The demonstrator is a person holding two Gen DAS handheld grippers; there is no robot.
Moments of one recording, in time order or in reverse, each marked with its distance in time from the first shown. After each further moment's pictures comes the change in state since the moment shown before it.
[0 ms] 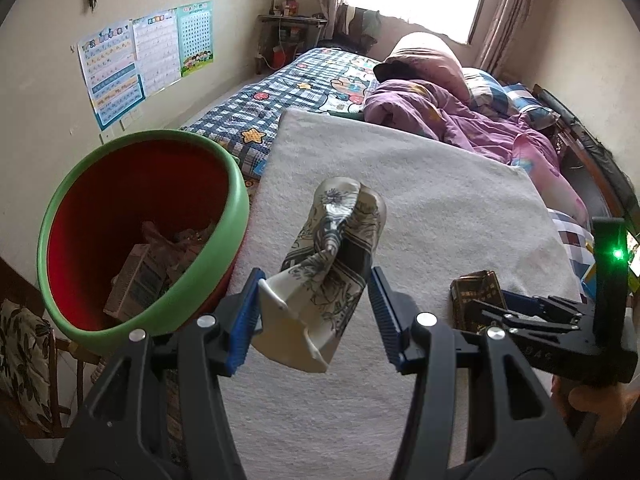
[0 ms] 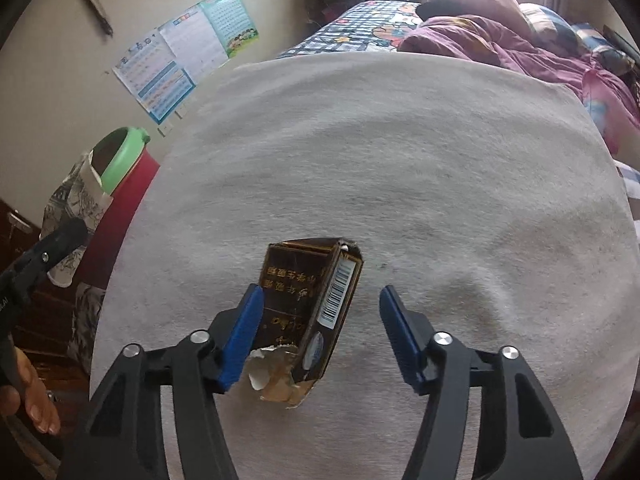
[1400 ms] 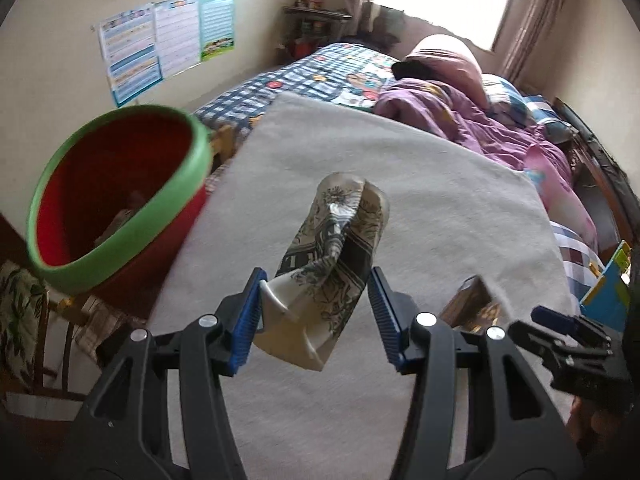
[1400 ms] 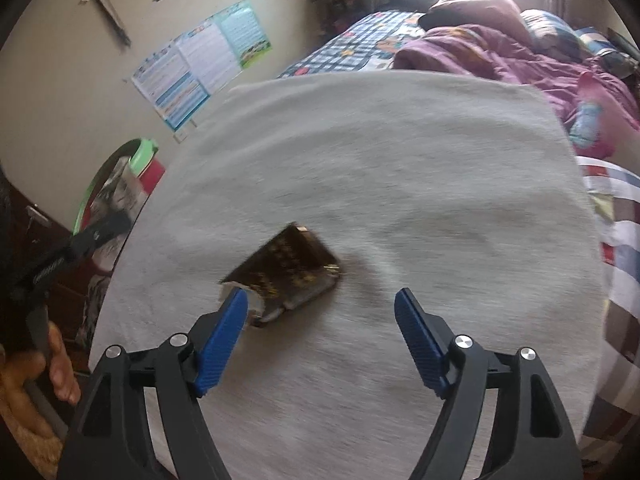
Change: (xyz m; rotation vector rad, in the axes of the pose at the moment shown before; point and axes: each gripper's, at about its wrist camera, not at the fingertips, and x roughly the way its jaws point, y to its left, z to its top) left arm 0.000 -0.046 -0.007 -0.098 0.024 0.066; right arm -0.044 -0.067 -0.018 -0.015 -0.022 0.074
